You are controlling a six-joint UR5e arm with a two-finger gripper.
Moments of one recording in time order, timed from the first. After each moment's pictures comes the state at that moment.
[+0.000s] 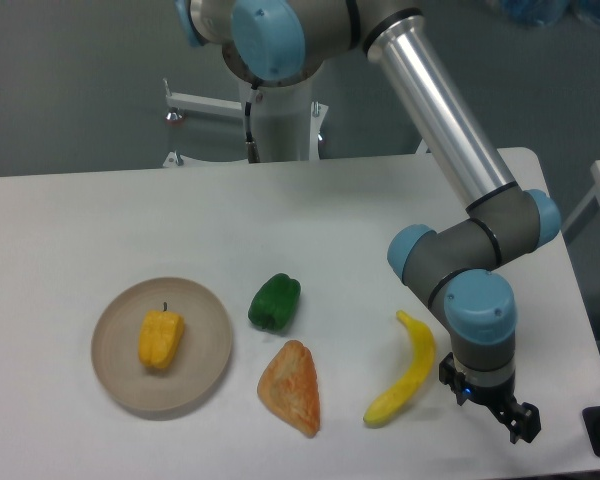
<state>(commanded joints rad) 2.32 -2.53 -0.84 -1.00 1.69 1.29</state>
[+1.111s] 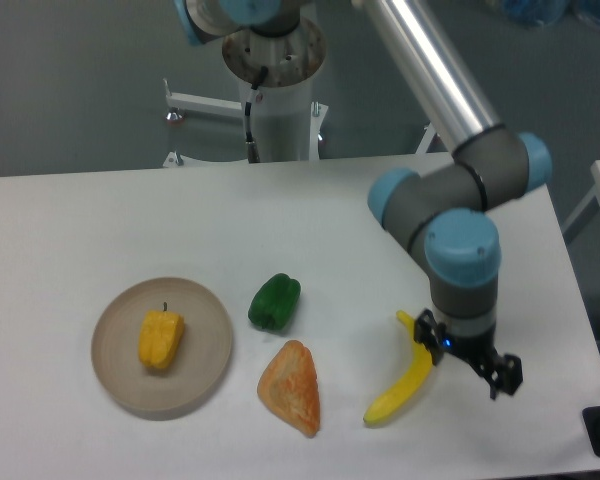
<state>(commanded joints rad) 2.27 -2.23 -1.07 -1.16 1.66 0.93</state>
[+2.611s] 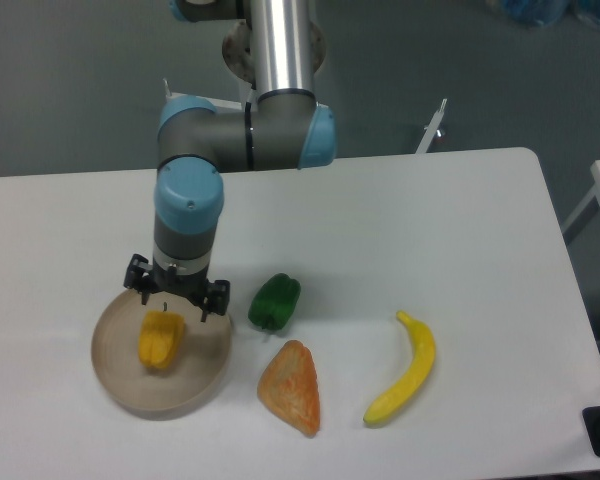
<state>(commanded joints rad) 1.88 -2.07 -1.46 -1.10 1.36 0.28</state>
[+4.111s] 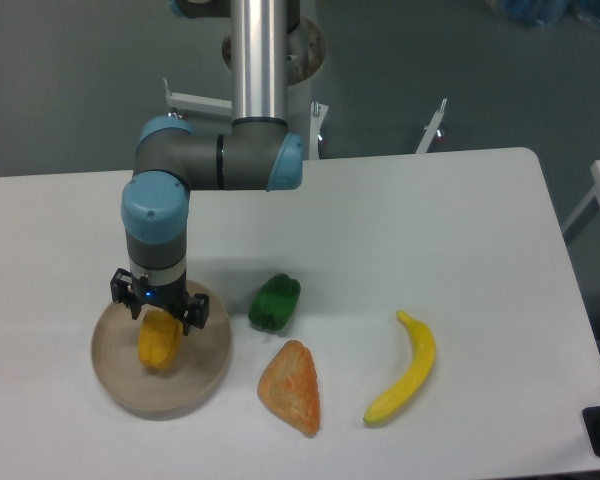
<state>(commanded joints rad) 1.85 -2.11 -1.49 -0.97 1.43 0.28</state>
